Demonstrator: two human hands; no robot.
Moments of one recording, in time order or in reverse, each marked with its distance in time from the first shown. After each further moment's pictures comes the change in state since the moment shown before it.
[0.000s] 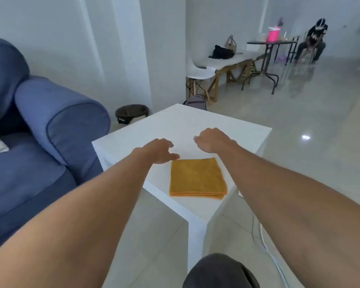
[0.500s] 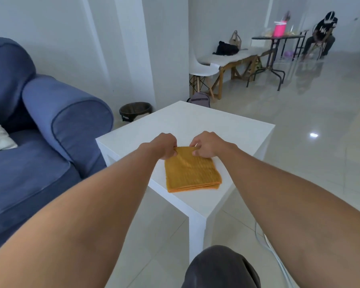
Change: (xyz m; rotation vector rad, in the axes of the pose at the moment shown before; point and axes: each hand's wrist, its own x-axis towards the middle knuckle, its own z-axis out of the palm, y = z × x) left_hand -0.003 0.022 -0.005 0.128 0.001 0.033; right_hand -0.007 0.003 0.012 0.093 -0.158 -0.173
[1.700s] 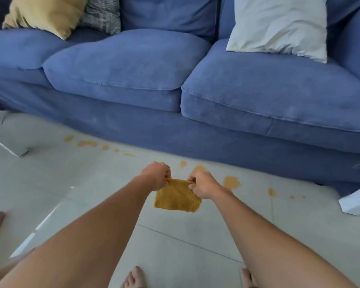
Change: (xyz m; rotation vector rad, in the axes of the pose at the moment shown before) left_hand -0.558 -0.441 0.263 -0.462 -0.054 -1.190; right_hand -0.160 -0.510 0.527 -0.091 -0.763 -0.781
